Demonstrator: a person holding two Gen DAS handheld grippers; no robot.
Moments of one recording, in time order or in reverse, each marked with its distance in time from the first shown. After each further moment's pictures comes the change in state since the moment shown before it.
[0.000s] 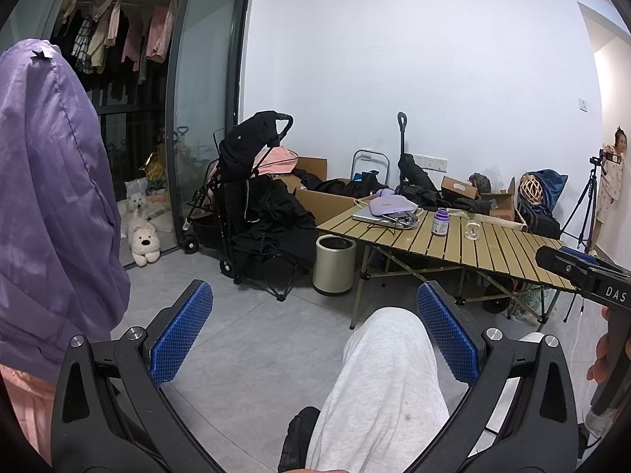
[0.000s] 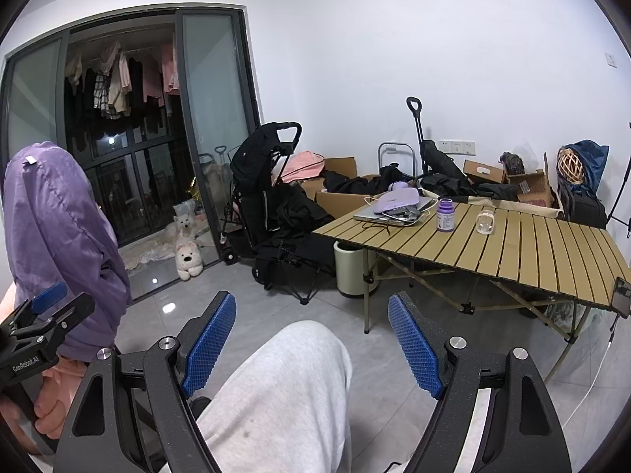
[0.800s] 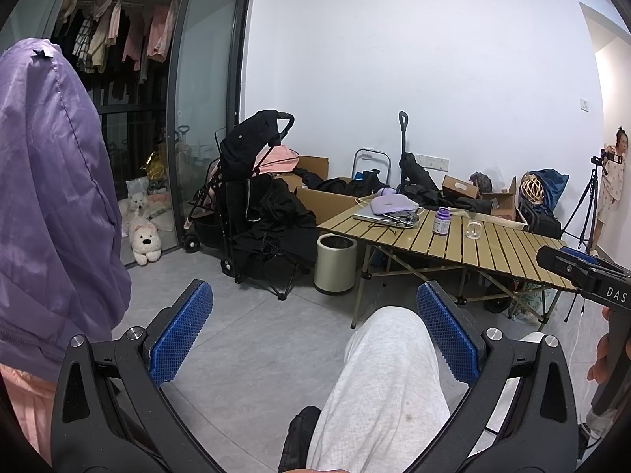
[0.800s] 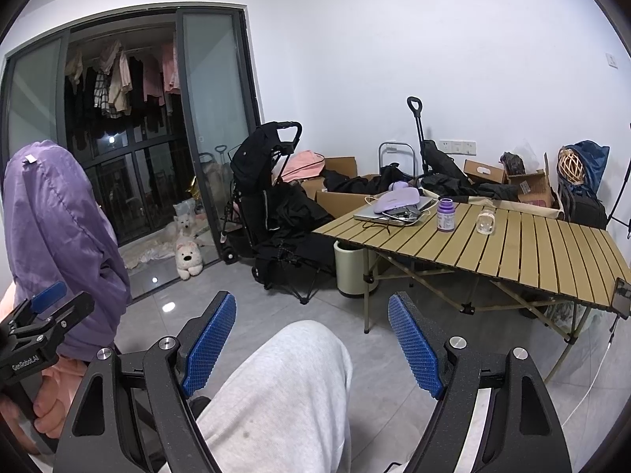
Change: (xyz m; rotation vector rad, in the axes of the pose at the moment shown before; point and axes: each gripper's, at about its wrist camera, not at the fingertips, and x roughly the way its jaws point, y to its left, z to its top) left arm 0.000 0.001 -0.001 -0.003 0.000 0.001; right arm 0.000 0.000 -0.002 -0.001 0.003 0.001
